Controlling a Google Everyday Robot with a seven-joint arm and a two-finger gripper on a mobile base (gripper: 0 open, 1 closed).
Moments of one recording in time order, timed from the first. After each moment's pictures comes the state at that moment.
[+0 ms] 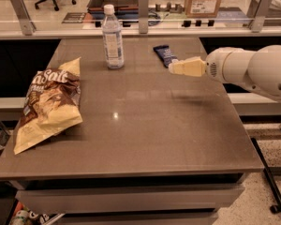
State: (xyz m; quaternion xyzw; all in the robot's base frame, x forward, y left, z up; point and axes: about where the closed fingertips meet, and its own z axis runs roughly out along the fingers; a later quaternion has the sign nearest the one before) arm 0.662 -0.174 0.893 -0.19 0.81 0.11 0.55
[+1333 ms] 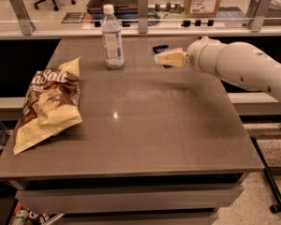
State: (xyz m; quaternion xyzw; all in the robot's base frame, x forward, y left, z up) arm 0.722 -0.145 0.894 -0.20 0.78 0.08 0.59
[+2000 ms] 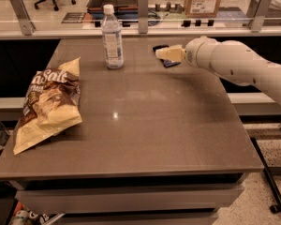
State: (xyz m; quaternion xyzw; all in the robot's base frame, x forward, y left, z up) arm 0.772 -0.153 0.877 -0.17 0.78 0.09 0.59
